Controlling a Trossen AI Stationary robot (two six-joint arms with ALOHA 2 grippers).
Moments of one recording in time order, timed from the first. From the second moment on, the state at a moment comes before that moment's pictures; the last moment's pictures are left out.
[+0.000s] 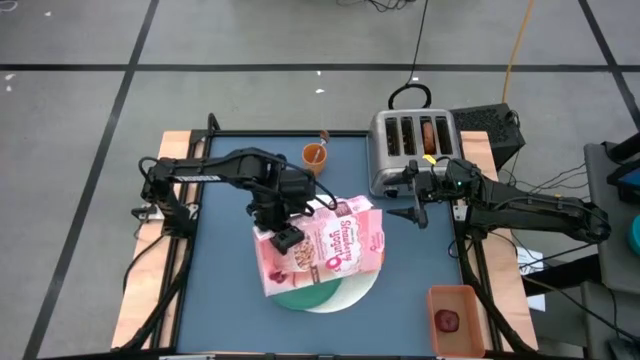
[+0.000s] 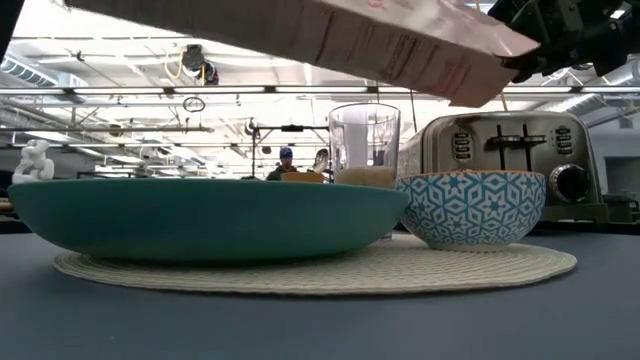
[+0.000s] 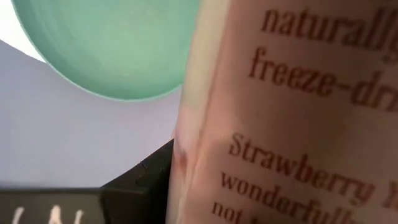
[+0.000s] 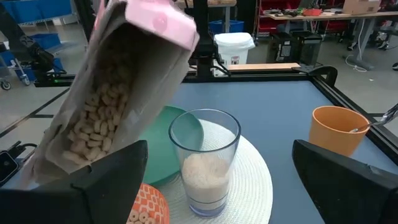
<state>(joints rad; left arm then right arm) -0.04 1.80 2.02 -1.57 0.60 -0.76 -0.33 0.63 0.35 0.07 -0.39 -0.02</state>
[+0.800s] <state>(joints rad) -0.03 1.74 2.02 -1.57 0.49 -0.49 -0.33 0.63 0.35 0.12 -0.39 0.04</state>
